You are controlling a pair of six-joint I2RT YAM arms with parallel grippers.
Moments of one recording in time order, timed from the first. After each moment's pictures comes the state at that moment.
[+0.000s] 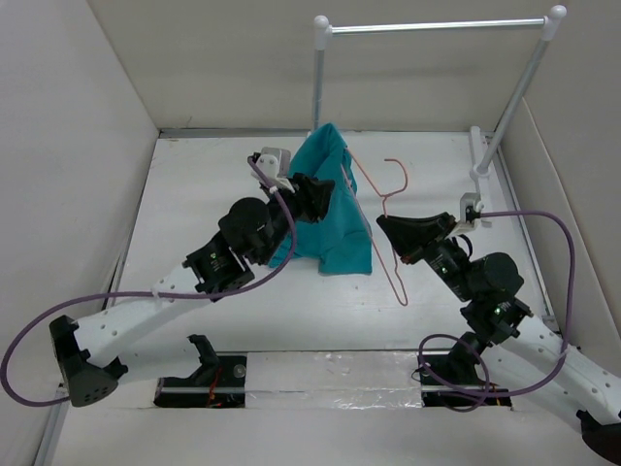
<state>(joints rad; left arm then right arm) -1.03 1.03 1.04 0.10 -0.45 -0.39 0.78 0.60 0.60 0.37 0.05 0.49</state>
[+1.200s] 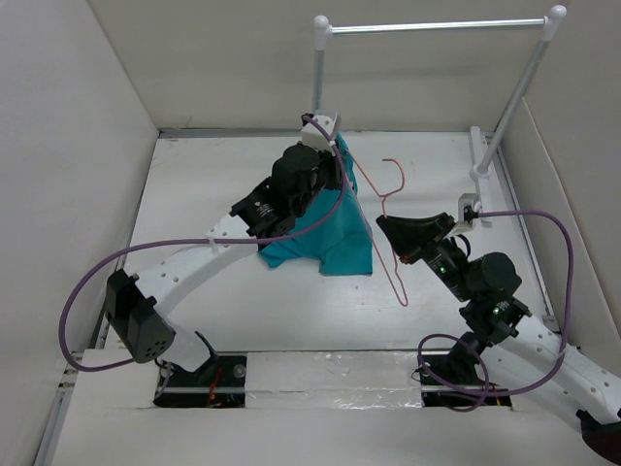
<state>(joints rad) -0.85 1.45 1.41 -0.09 -0.34 -0.25 0.78 0.60 0.57 0.37 0.06 0.49</state>
